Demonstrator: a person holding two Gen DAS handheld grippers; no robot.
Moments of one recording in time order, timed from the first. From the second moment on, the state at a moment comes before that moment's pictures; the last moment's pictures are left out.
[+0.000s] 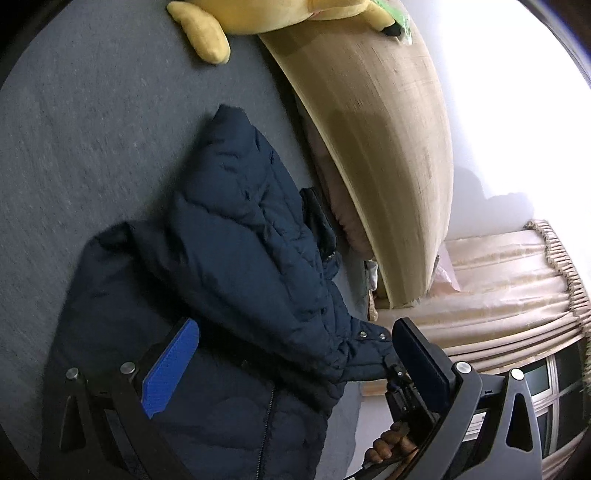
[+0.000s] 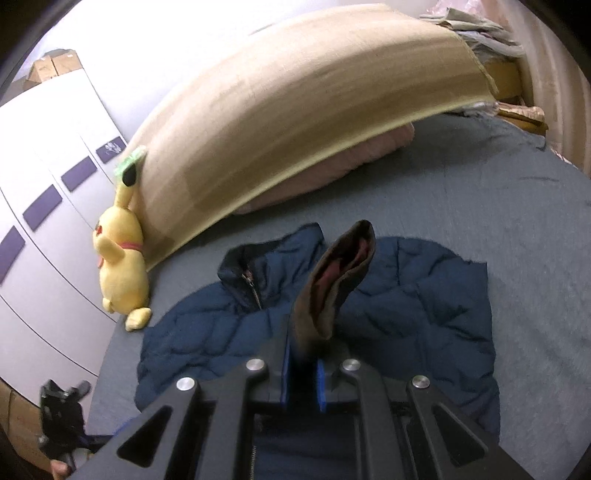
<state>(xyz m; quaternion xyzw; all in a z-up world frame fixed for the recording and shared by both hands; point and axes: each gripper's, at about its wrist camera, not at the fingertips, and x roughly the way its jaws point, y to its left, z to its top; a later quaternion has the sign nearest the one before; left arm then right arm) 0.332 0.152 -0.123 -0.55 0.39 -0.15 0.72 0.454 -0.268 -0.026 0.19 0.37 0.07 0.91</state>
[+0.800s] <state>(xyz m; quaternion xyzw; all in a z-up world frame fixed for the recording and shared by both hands) 0.359 0.127 -0.127 -0.35 0.47 -0.06 0.81 0.435 -0.298 -0.111 0.18 0.44 0.00 0.88</state>
